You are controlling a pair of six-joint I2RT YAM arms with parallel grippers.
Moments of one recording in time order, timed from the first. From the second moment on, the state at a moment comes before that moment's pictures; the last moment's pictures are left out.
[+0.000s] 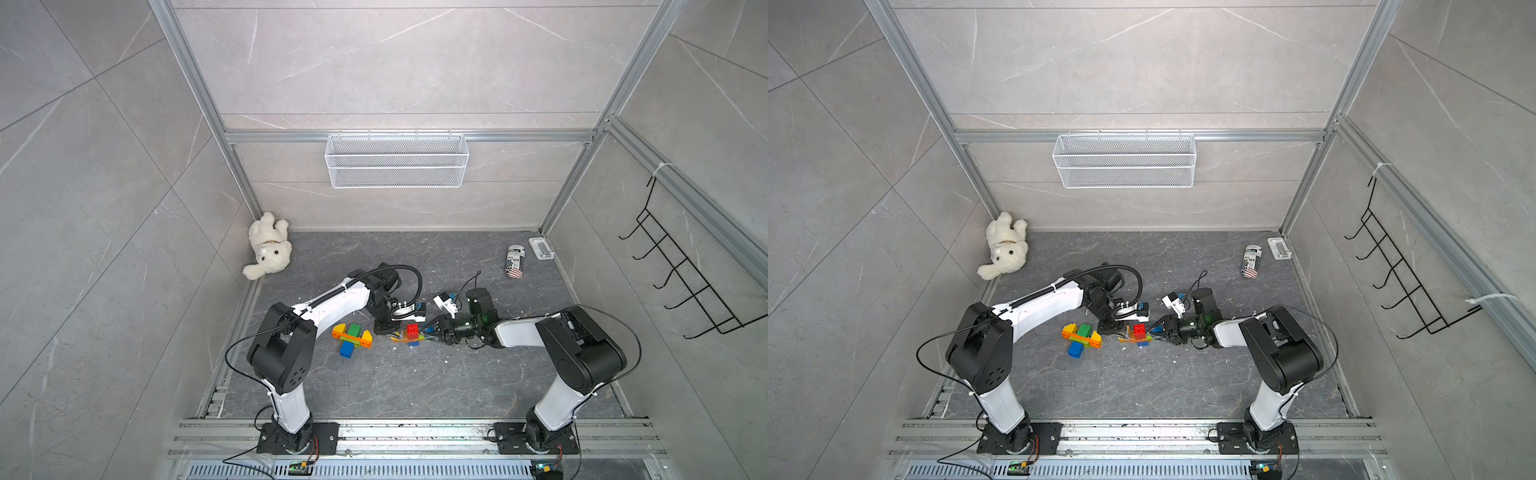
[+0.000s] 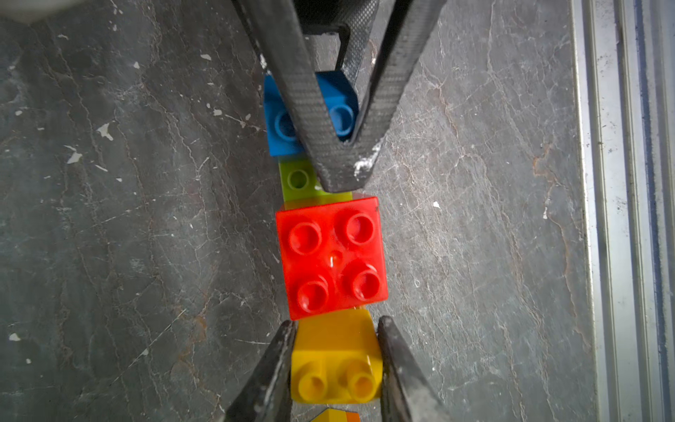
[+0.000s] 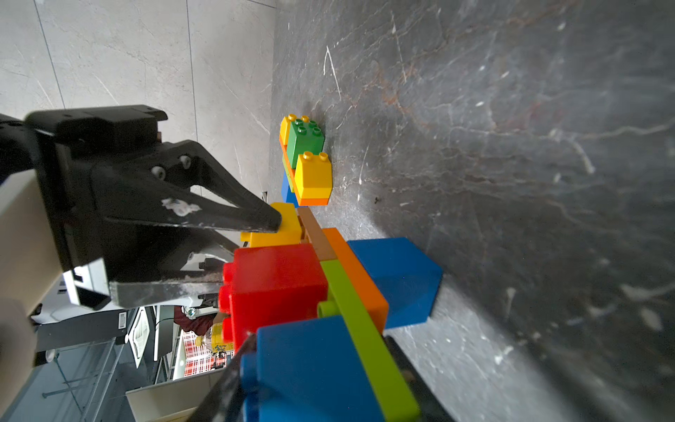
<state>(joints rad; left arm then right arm) -0.64 1.77 1.31 -0.89 0.45 0.96 0.39 1.74 0.63 0.40 -1.05 0.73</state>
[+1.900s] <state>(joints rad) -0.63 1.66 1.10 -0.63 0.52 0.78 0.35 1.84 0.57 0.65 -1.14 0.81</state>
